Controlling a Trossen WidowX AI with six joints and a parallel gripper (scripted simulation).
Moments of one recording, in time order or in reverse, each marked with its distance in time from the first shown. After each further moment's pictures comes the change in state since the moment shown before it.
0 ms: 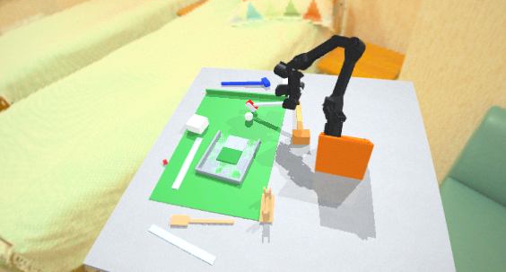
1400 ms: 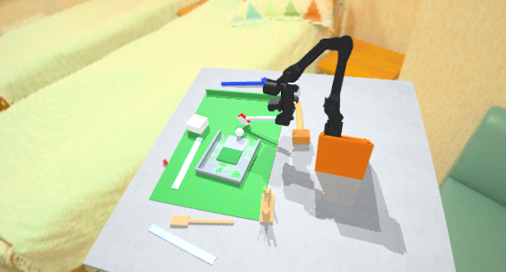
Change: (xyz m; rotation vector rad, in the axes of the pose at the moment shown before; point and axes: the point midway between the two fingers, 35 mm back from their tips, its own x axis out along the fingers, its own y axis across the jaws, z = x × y) arm 0.001 0.108 0.000 -0.012 0.001 0.019
